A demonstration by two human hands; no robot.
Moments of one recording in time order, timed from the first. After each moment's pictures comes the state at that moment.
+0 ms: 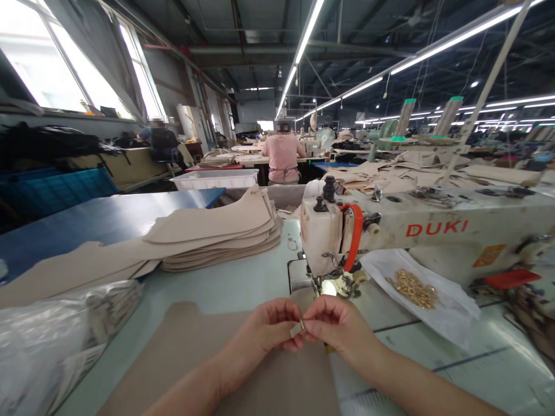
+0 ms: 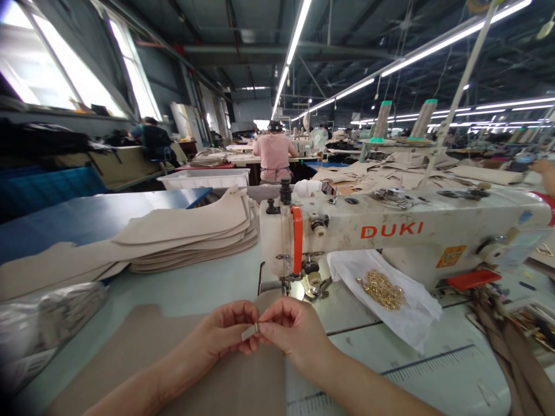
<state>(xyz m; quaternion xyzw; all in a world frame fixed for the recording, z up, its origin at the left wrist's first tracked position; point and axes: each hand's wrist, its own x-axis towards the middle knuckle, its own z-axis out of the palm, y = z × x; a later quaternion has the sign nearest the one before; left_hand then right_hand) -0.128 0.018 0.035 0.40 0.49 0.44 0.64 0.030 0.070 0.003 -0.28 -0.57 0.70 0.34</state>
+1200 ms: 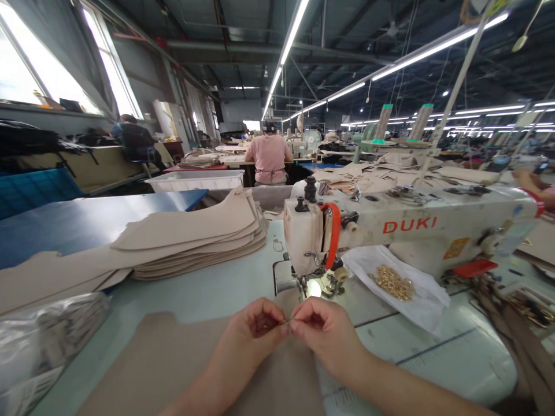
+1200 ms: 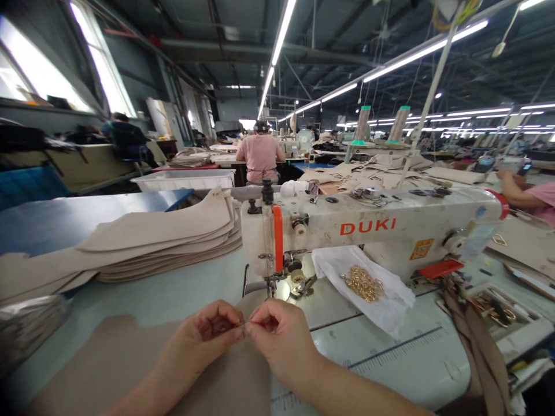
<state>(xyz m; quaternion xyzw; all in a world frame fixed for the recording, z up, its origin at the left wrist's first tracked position) -0.127 0.018 0.015 0.48 0.53 0.51 0.47 0.032 0.059 0.003 -0.32 -0.64 0.55 0.43</state>
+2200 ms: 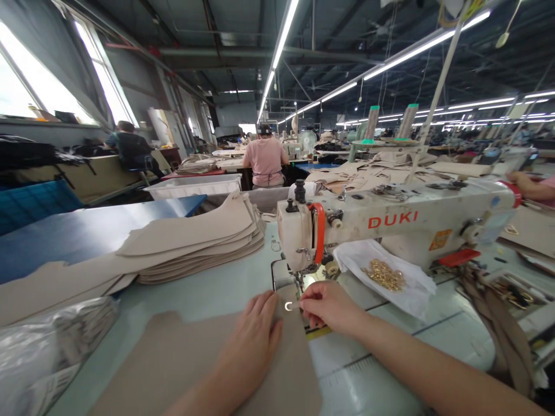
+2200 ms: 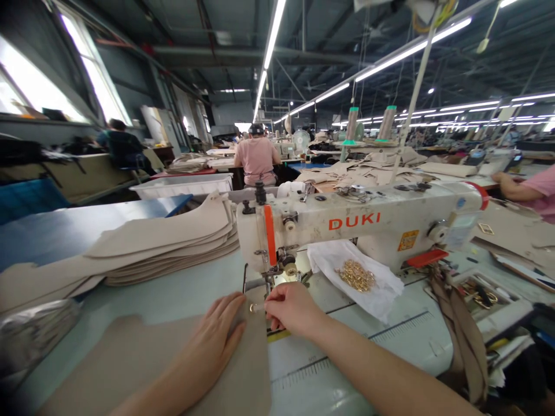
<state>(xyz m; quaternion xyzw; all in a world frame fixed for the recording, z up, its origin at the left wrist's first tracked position) -0.131 0.011 0.003 0.76 0.60 0.25 0.01 0.043 0.089 0.020 -0.46 -0.64 0.58 0.22</state>
